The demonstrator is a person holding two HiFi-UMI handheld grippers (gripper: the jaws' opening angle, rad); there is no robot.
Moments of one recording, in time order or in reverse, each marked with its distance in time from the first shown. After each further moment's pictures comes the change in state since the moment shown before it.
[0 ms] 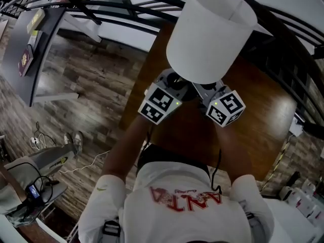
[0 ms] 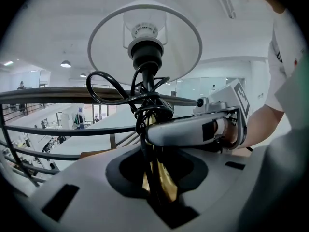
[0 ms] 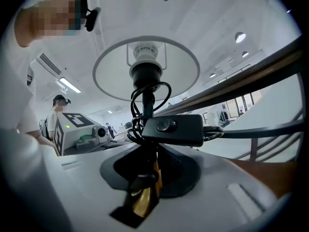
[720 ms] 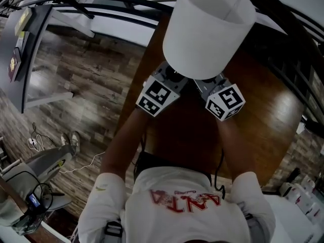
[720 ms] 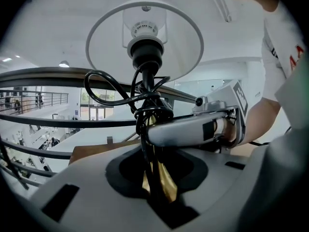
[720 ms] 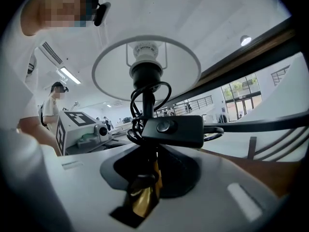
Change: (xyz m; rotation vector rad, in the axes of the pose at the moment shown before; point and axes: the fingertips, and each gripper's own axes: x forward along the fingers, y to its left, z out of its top) left arm 0.059 0.058 -0.058 0.014 -0.057 -0.036; right arm 0.051 -0.064 -0.059 -0.078 0.026 -0.016
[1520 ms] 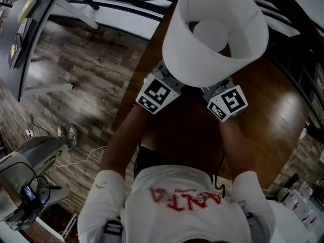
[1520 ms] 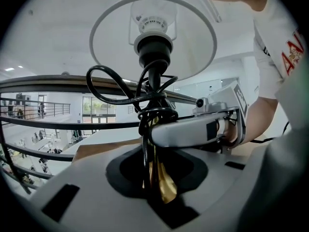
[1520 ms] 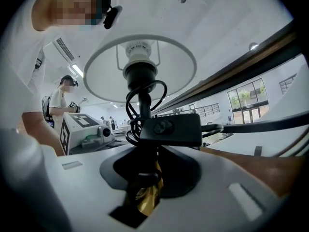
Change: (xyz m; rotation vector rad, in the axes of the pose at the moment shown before) left arm -0.023 0.001 -0.022 0.050 -0.097 0.035; right arm 0.008 0.032 -0.020 -0.102 -0.048 0.064
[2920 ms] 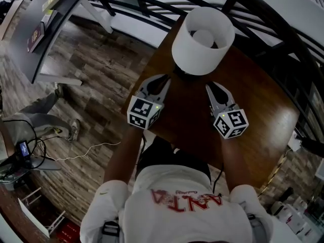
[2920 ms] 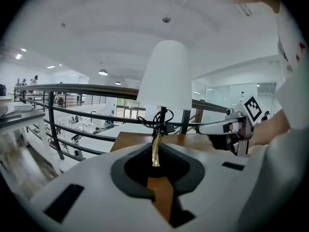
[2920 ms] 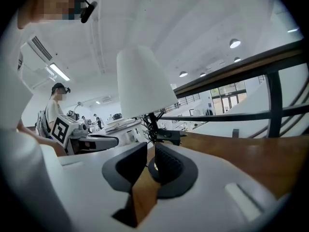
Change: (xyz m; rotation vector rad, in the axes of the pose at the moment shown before) left arm -0.140 -0.032 0.008 -0.212 0.054 0.366; right arm -0.118 0.040 0.009 0.160 0.129 -0.212
